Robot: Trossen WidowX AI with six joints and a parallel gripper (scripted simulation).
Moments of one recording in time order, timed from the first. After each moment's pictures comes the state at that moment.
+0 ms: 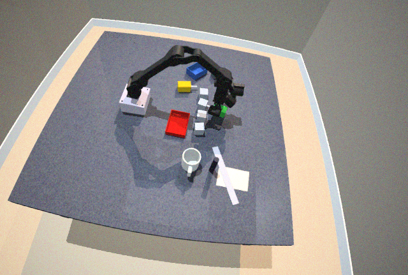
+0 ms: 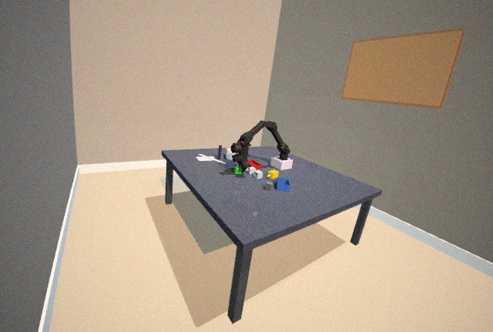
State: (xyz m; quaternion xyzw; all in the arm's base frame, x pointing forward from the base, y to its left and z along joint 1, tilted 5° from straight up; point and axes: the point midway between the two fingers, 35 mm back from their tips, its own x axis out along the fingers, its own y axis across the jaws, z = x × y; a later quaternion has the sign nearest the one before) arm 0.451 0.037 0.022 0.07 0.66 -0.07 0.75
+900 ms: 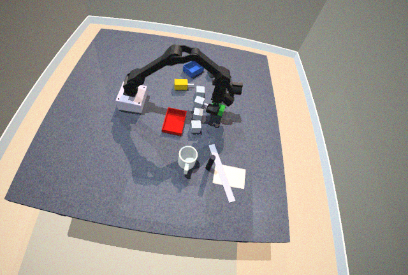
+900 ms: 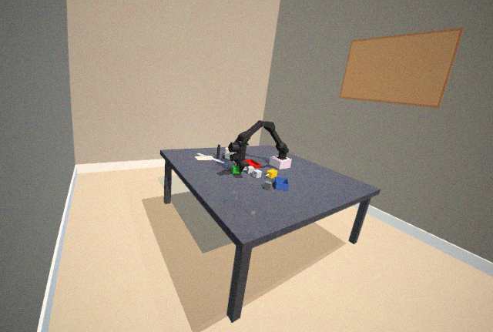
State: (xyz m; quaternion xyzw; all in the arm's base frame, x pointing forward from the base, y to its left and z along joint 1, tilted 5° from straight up) arm 0.459 0.035 0.023 0.07 0.66 -0.07 0.75
